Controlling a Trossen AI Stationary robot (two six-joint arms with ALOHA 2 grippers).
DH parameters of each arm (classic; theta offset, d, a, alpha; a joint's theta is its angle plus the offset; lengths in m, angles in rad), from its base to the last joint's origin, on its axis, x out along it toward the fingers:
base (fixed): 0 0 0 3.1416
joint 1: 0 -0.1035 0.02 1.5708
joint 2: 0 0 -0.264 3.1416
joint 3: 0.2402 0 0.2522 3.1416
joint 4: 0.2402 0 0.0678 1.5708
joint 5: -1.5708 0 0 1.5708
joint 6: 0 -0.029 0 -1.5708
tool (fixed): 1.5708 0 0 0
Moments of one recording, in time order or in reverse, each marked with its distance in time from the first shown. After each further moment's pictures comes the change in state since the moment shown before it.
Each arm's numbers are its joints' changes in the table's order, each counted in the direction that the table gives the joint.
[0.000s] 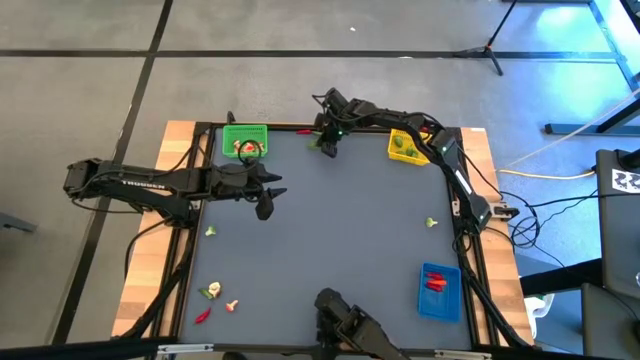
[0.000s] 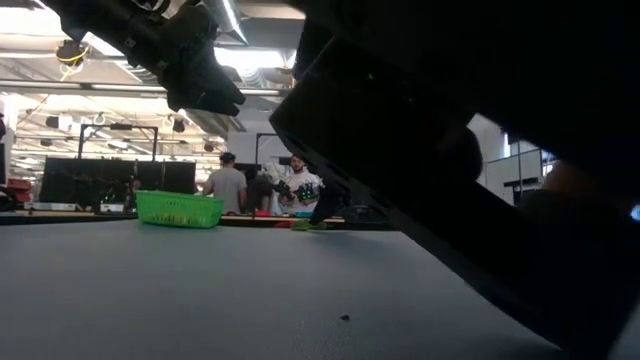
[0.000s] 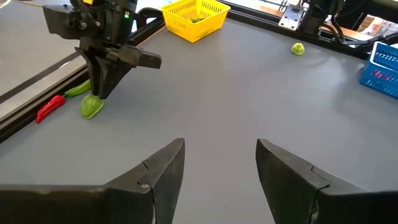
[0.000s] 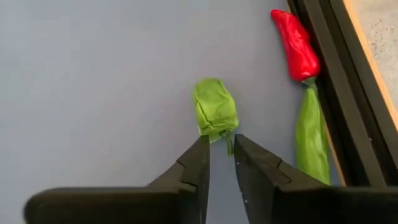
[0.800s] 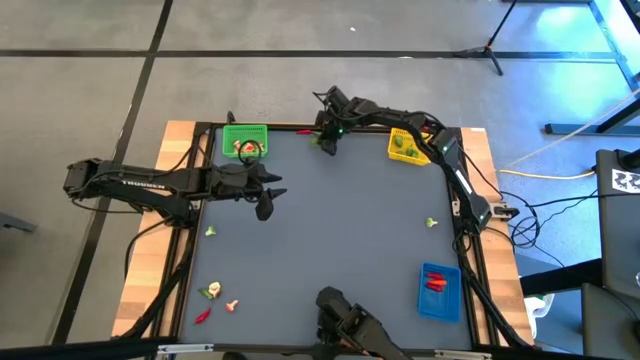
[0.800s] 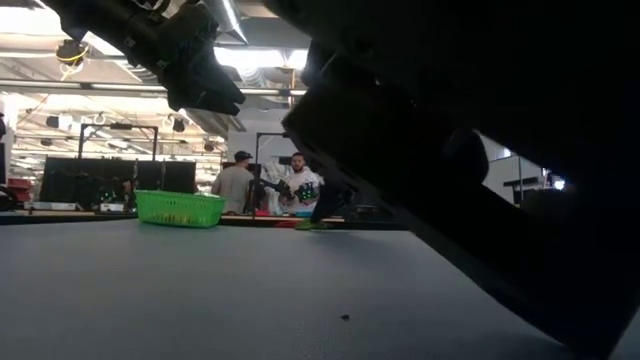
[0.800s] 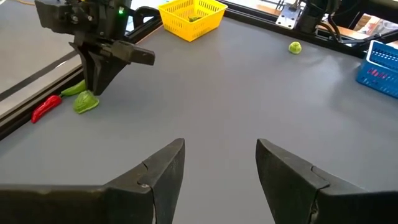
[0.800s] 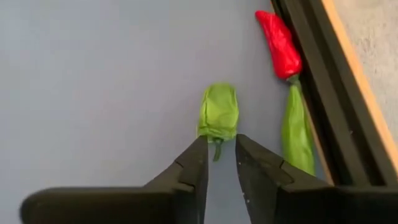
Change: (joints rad) left arm 0.000 0.000 0.000 0.000 -0.011 -0.001; right arm 0.012 -0.007 0.000 -0.004 -0.010 -0.031
